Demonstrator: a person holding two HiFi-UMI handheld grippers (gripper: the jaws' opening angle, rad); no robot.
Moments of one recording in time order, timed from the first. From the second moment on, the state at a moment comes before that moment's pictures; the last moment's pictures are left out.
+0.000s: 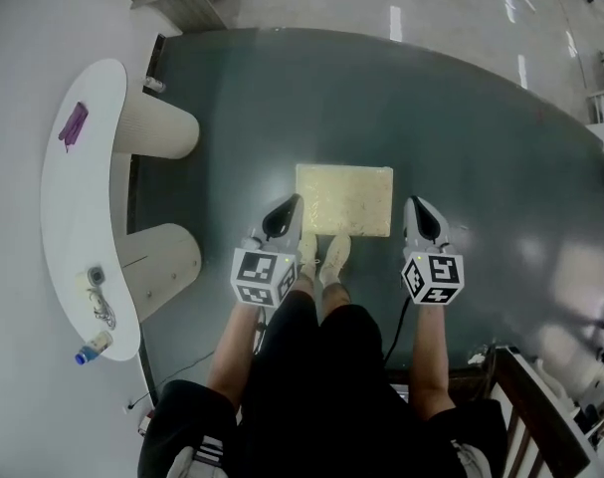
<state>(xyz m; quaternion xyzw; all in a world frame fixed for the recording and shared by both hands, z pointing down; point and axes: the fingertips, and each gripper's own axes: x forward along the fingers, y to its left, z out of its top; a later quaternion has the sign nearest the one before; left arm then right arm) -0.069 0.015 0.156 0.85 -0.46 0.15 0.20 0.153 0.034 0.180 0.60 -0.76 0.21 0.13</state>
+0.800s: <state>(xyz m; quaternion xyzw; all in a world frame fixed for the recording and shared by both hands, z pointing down) -0.081 -0.013 0.407 0.82 -0.44 0.22 0.29 0.156 0.004 0.410 0.58 -0.74 0.29 0.17</state>
